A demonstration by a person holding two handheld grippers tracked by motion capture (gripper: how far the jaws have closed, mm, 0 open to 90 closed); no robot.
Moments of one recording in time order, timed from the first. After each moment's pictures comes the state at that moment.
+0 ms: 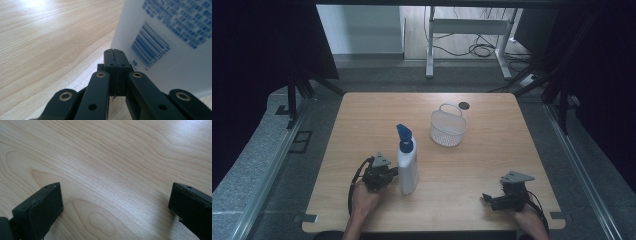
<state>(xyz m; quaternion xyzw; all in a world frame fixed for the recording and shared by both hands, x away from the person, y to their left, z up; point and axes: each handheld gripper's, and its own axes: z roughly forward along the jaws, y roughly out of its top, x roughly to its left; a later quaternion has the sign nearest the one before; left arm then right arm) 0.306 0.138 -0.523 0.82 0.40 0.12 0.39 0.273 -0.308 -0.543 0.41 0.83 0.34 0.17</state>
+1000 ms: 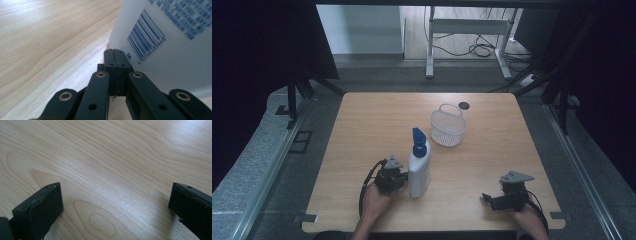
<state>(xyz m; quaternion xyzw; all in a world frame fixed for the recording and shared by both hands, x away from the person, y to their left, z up) 0.302 0.104 -0.528 0.83 0.38 0.07 0.40 0.273 -0.308 -0.543 0.40 0.83 0.34 0.17</state>
